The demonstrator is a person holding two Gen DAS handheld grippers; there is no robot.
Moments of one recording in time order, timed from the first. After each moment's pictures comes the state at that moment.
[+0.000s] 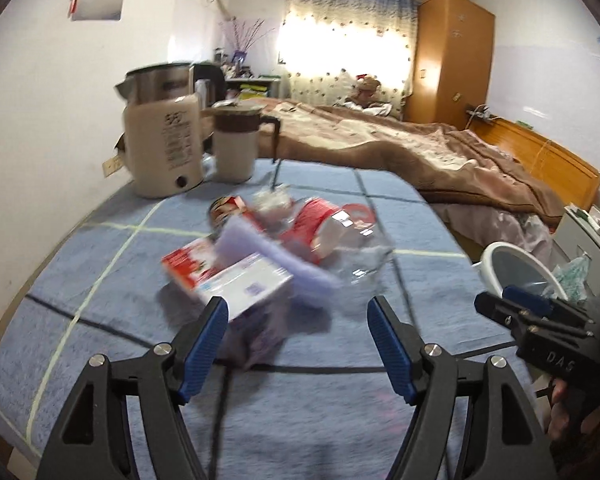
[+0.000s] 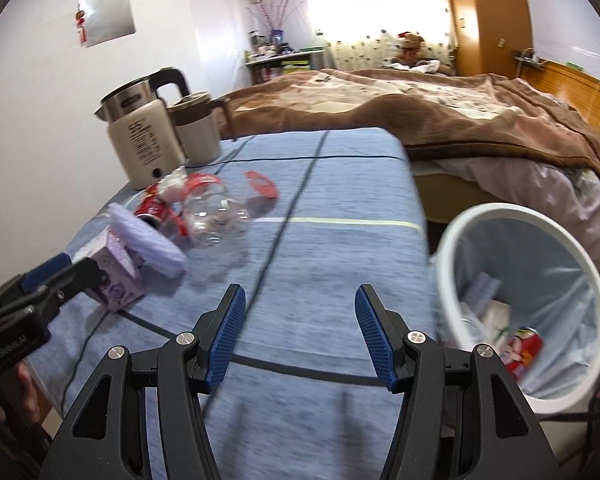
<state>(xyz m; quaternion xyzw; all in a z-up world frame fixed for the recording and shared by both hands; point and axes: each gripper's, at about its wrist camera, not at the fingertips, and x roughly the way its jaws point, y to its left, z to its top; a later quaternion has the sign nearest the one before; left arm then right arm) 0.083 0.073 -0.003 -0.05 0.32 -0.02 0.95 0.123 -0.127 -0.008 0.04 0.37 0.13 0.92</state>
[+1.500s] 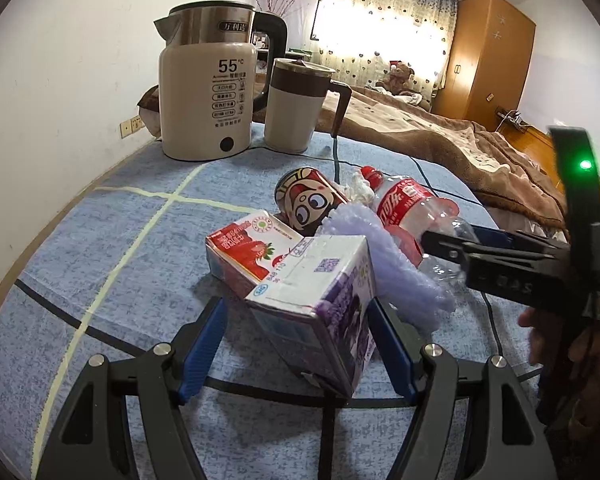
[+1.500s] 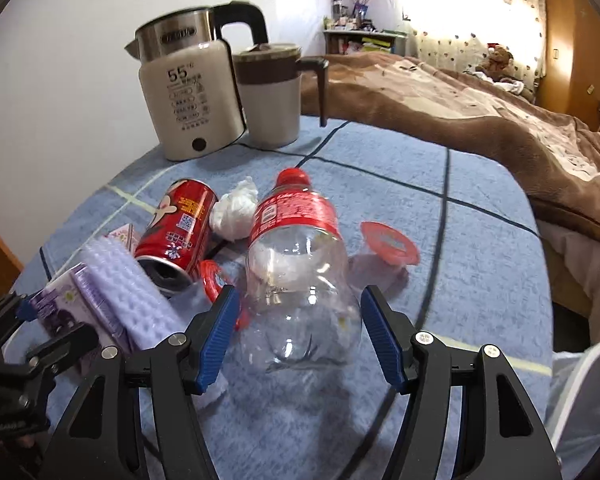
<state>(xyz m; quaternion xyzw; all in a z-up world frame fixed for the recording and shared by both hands) 0.126 0.140 -0.037 -0.09 0.36 0.00 0.93 0.248 -0.013 -0.031 -0.06 0.40 0.23 0.89</state>
